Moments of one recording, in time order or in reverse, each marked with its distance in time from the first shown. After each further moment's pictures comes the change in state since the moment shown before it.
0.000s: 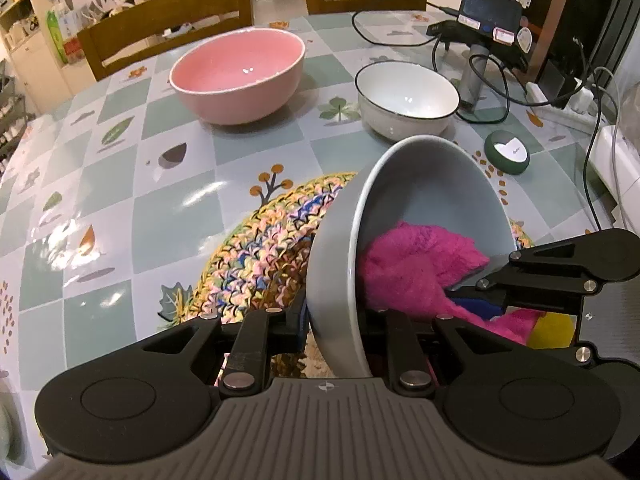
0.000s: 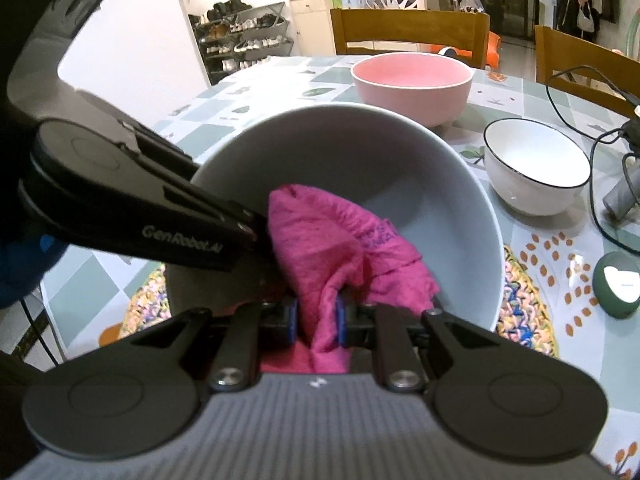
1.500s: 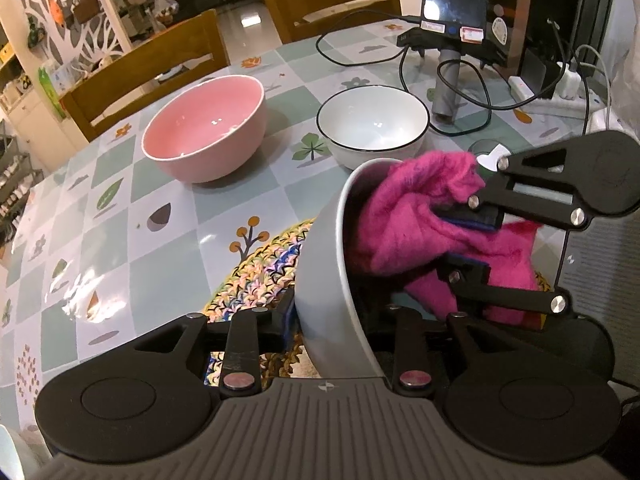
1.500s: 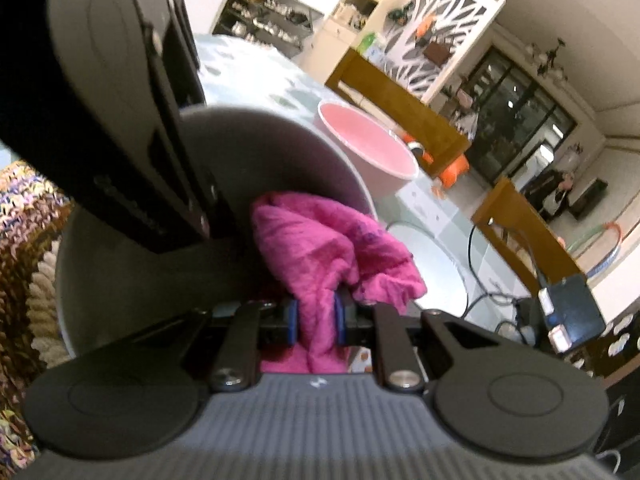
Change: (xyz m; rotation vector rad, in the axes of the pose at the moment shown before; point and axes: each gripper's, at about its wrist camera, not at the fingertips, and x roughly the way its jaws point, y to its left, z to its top) left arm 0.004 -0.044 0.026 0.136 -0.040 0.066; right arm -0.005 -0.012 -0.012 -0.569 -0.059 -0.338
